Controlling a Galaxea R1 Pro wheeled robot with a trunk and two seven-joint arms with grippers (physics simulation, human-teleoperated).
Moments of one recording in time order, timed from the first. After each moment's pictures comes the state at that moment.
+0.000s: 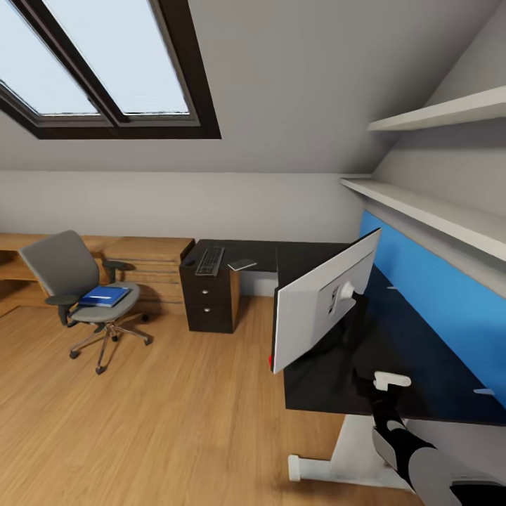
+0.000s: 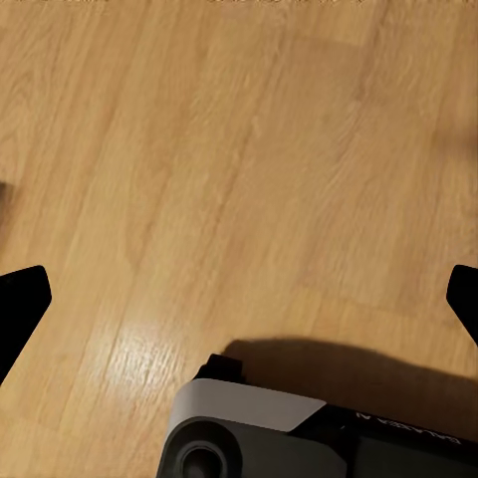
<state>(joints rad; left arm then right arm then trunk) -0.15 -0.04 -0.47 -0.47 0.54 -0.08 0.44 -0.72 -0.13 0.04 -0.09 -0.14 -0.60 -0.14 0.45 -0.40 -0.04</state>
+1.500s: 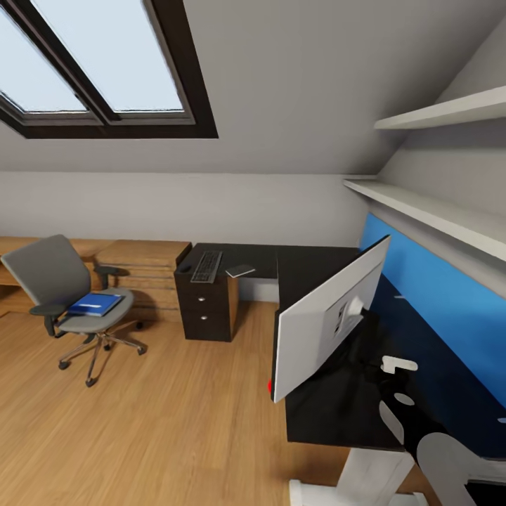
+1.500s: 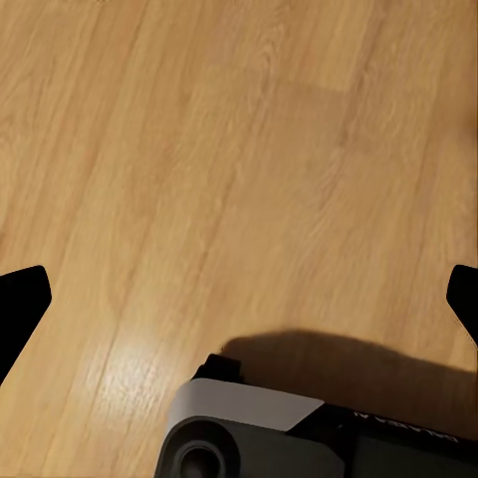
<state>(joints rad) -0.15 -0.04 -0.47 -0.47 0.54 -0.08 0.44 -0.73 -0.17 -0.04 -0.29 -0.15 -0.26 -0.12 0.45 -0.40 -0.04</state>
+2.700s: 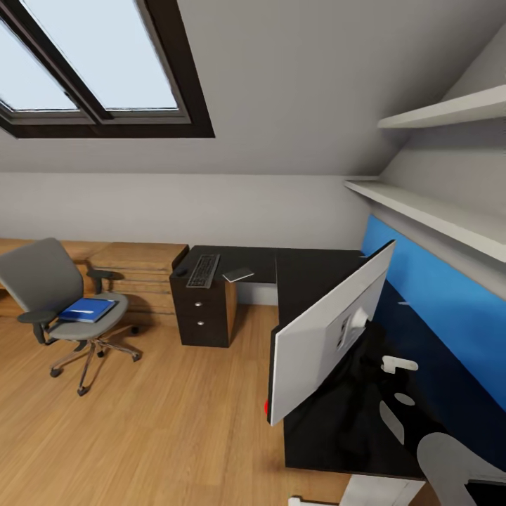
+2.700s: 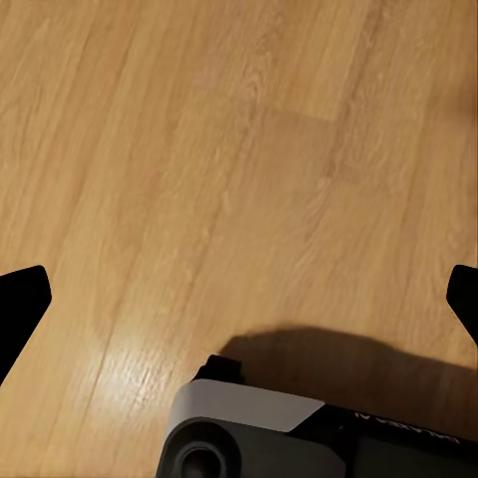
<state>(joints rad) -0.15 -0.04 -0.47 -0.47 0.53 -0.09 0.44 -0.73 -0.17 -0.04 -0.29 -0.15 -0.26 -0.12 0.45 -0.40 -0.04</state>
